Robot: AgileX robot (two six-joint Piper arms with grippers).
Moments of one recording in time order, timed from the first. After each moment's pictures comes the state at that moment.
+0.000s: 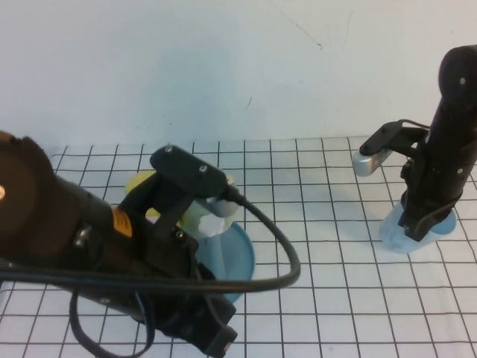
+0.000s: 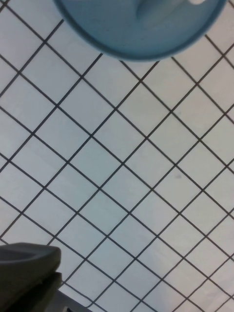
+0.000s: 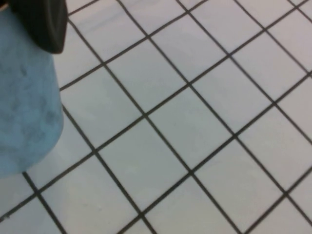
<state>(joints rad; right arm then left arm) 0.27 1.97 -1.55 0.10 1.26 -0.64 -0.63 1.21 -1.07 -0.44 1.04 0.27</state>
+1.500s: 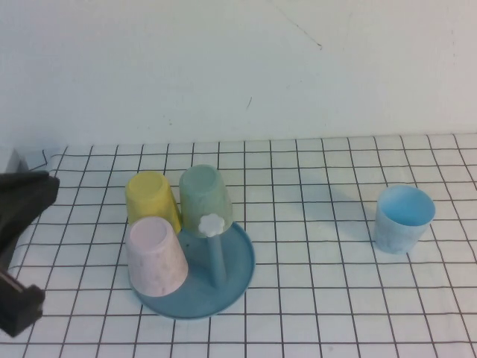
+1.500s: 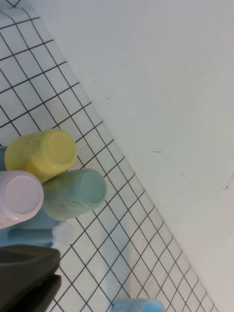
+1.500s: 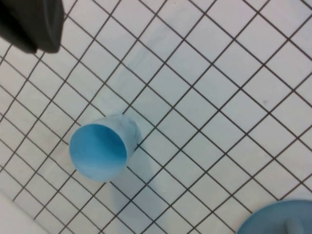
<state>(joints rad) 0.28 1.01 -1.10 0.08 1.07 -0.50 -0.63 0.68 -0.91 0.18 0.68 -0.04</state>
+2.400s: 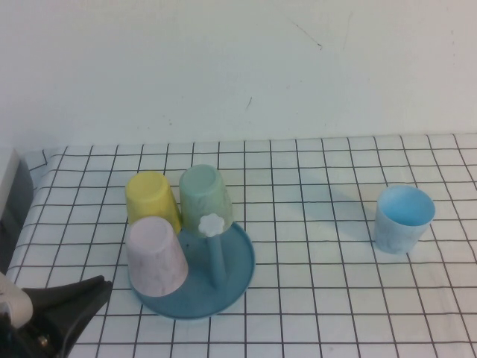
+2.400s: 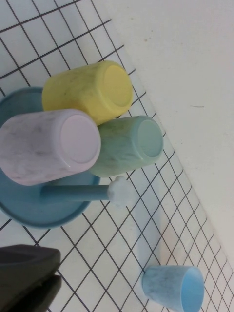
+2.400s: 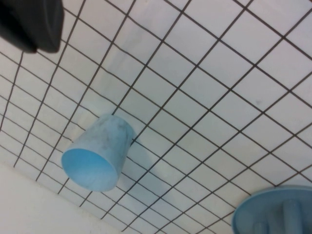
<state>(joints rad) 0.28 0.30 -0.37 0.11 0.69 -0.46 -0.63 0.54 -0.41 0.09 0.27 -0.06</state>
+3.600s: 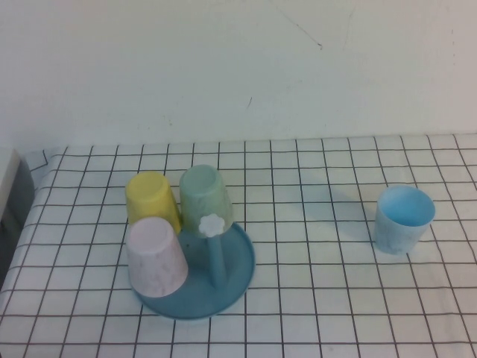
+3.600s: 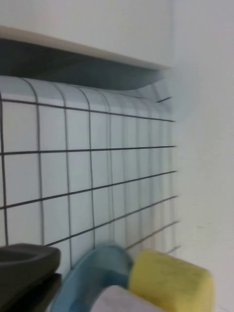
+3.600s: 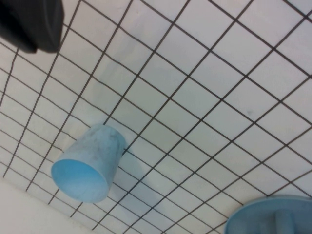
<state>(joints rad) 0.28 0.30 -0.37 0.12 0.73 -0.46 -0.07 -0.01 0.02 -0.03 0.30 -0.04</state>
